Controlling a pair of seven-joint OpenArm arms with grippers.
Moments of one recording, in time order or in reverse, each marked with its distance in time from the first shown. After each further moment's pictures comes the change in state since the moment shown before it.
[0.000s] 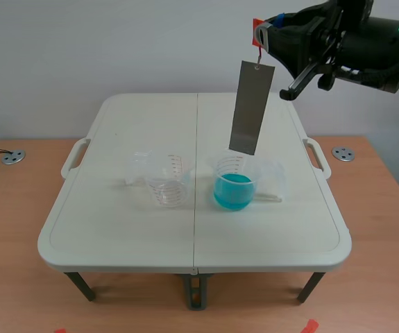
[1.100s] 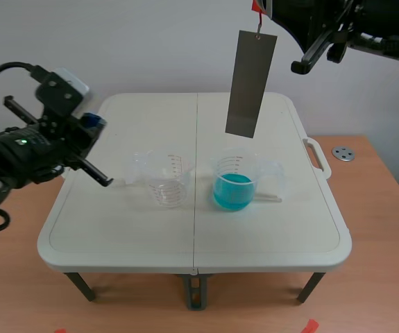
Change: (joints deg) left arm -55.3 12.7 13.2 1.3 18.3 4.4 2.3; right arm 0.0 4.9 0.0 8.0 5.7 0.0 -0.3
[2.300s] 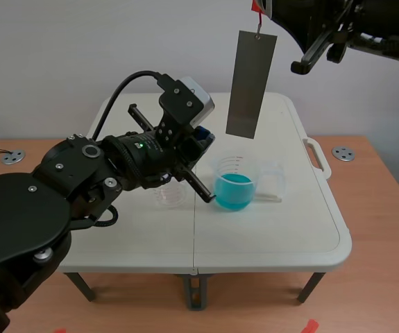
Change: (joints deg) left arm -8.3 20.1 10.9 -8.1 10.3 -9.2 0.6; right arm 0.0 0.0 0.0 0.0 0.0 0.0 0.0
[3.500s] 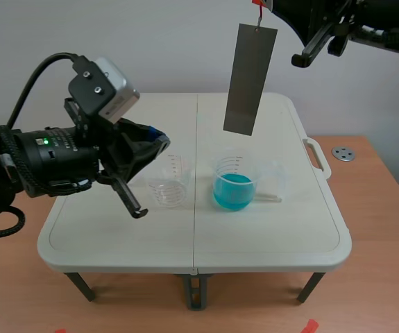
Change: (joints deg) left arm 11.6 -15.2 -6.3 22.3 -15.8 -12.2 7.2; right arm 1.0 0.0 0.0 0.0 0.0 0.0 0.0
